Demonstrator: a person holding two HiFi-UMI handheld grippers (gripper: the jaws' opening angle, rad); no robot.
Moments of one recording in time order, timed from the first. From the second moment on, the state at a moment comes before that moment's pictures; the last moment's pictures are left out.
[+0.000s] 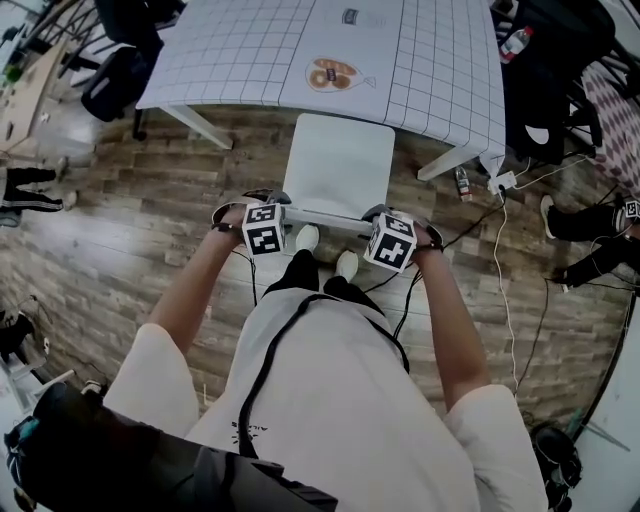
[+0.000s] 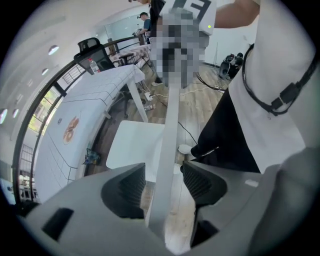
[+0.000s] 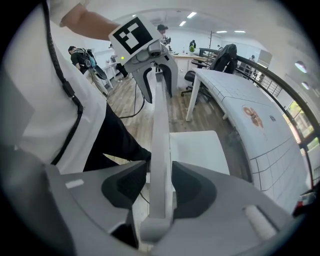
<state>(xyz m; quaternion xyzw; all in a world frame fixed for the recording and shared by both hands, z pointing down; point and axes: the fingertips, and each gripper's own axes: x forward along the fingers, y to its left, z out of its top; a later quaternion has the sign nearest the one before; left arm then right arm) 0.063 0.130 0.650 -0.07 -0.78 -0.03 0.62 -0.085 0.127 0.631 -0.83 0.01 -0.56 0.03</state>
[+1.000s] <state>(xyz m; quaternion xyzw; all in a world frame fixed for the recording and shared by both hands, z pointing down) -0.012 0.150 0.482 -0.34 -0.90 -0.14 0.25 -0.105 0.145 0.489 -0.95 -0.20 -0.13 0.22</state>
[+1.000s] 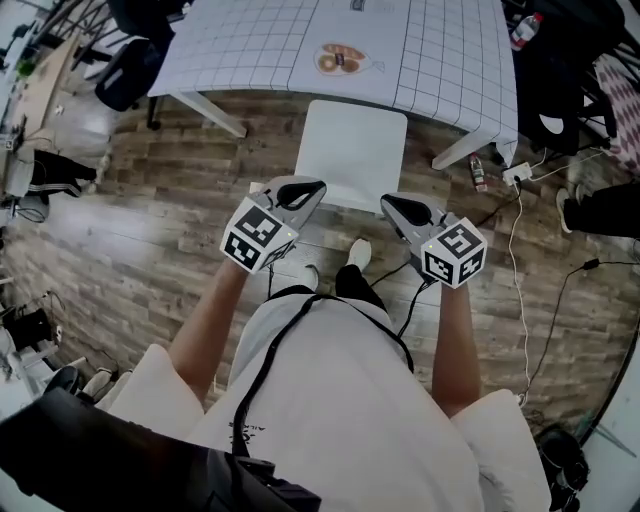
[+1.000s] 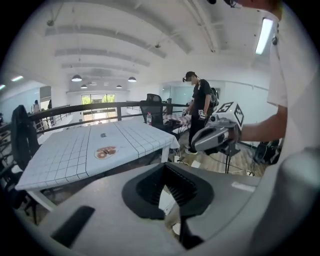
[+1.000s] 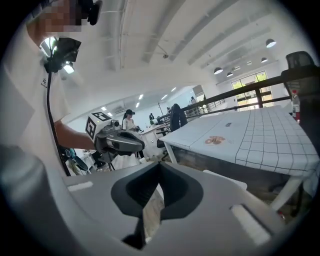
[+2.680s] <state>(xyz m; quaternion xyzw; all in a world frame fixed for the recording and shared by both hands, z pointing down) 0.094 -0.002 0.509 -0.31 -0.90 -0.12 0.26 -0.074 -0.009 0.481 -0.90 -0.37 -0.14 0.20</state>
